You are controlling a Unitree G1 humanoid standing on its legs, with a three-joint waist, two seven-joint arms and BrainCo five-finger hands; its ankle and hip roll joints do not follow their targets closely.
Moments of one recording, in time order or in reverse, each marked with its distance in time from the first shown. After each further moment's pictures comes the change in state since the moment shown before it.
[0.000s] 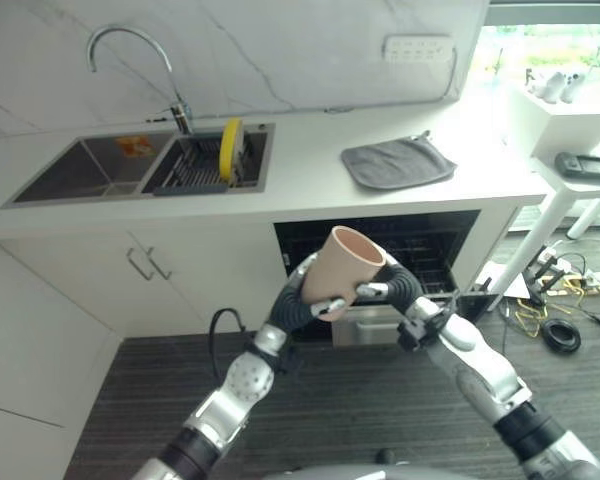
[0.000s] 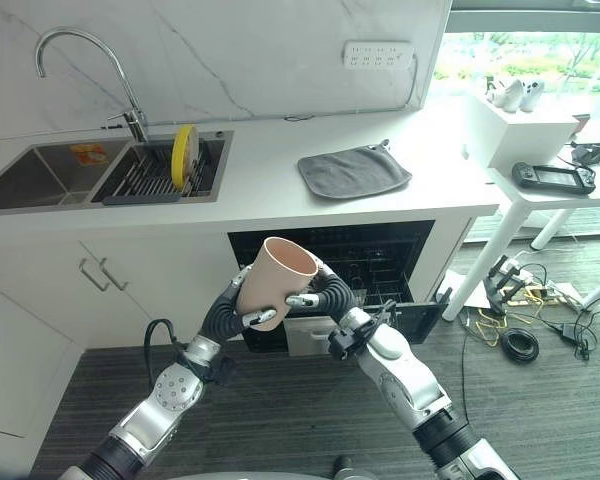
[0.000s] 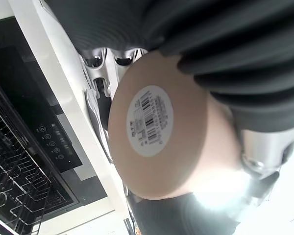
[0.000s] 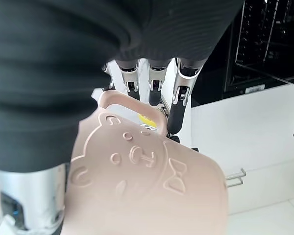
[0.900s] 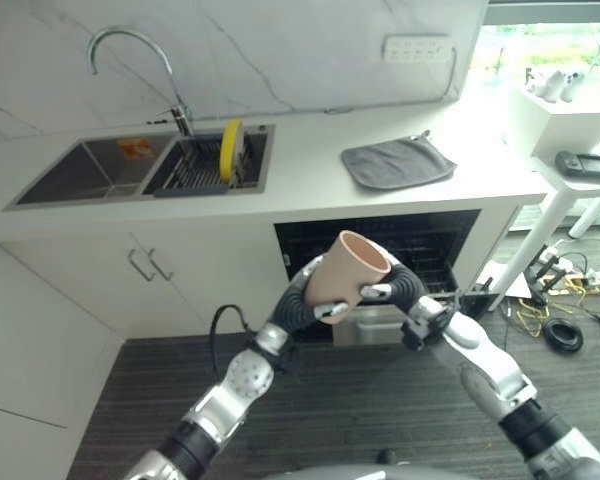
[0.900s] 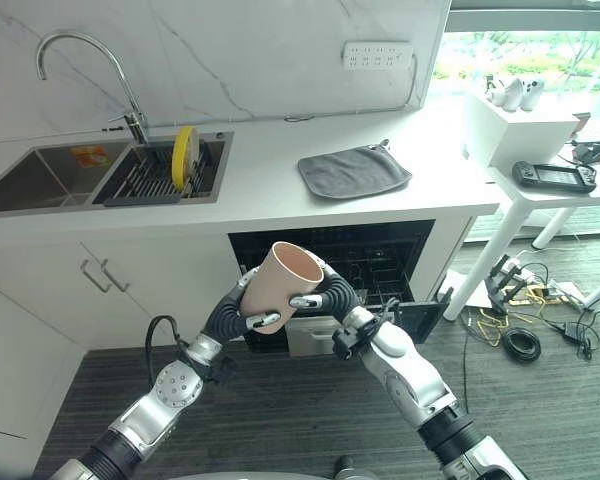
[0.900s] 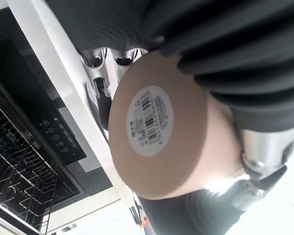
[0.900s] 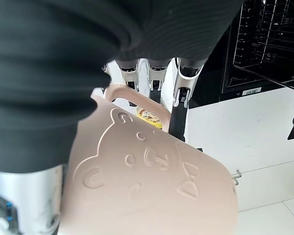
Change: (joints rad) left arm -0.035 0.024 -0.039 0.024 0.001 0.004 -0.022; right arm -0.008 -0.020 0.008 0.003 0.000 0.000 0.000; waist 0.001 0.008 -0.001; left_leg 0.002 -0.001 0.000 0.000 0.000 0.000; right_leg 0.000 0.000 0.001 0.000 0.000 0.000
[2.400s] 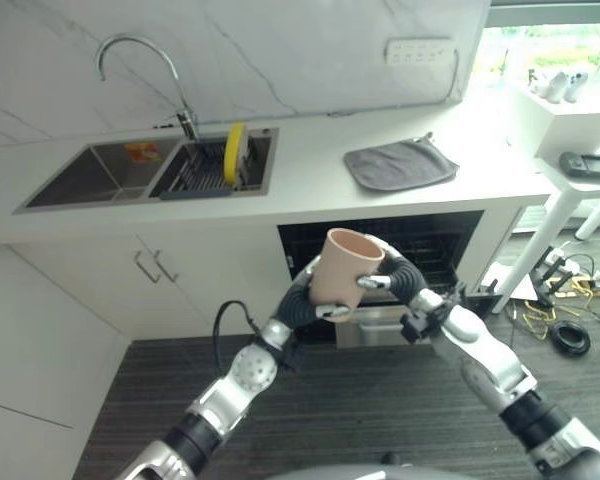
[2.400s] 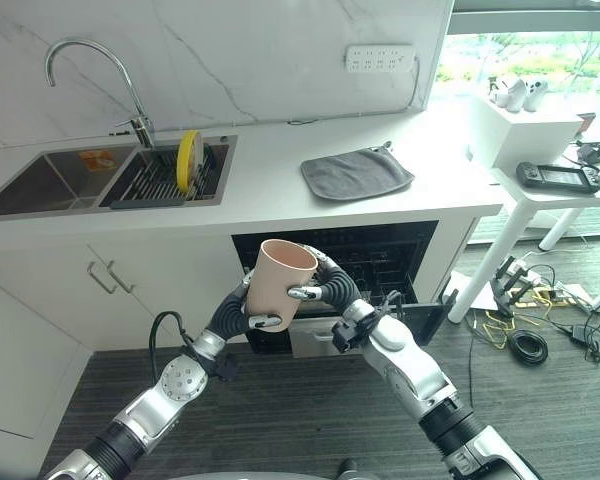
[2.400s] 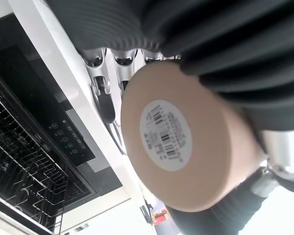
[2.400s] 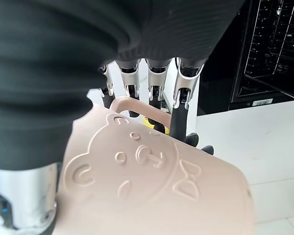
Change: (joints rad) left arm -0.044 -0.008 -0.029 0.045 0.000 0.046 0.011; right arm -0.044 -0.025 0.032 0.012 -0.022 -0.022 -0.086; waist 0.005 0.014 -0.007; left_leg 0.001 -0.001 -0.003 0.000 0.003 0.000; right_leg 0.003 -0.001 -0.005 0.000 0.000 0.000
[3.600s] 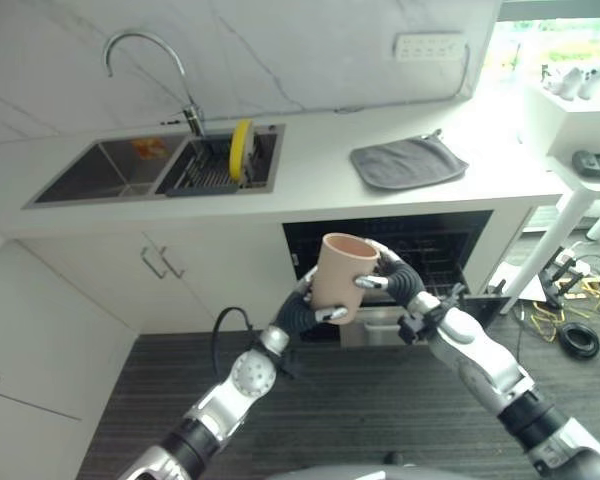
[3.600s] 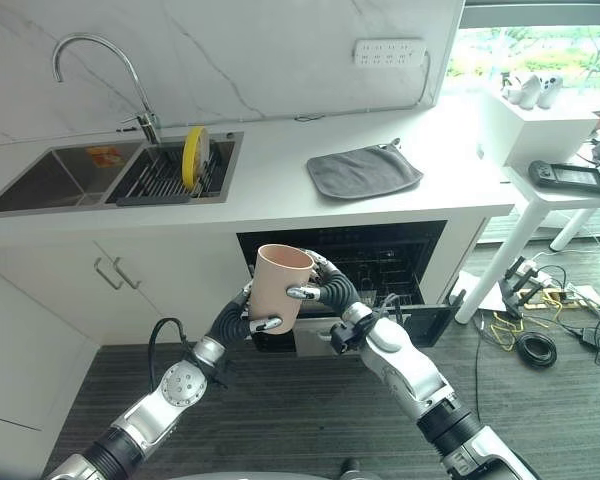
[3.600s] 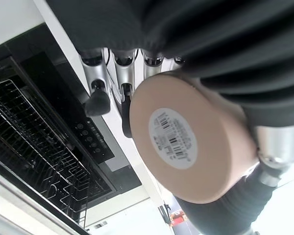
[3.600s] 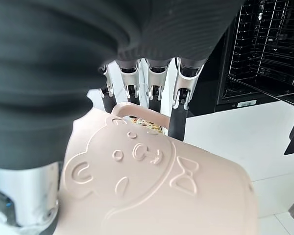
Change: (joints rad) left arm 0.019 0.008 -0.012 0.026 0.005 0.026 -0.001; right arm 0.000 0.006 0.014 0.021 -0.001 0.036 -0.025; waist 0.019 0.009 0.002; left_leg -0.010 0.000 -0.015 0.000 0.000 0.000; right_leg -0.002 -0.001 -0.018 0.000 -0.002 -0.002
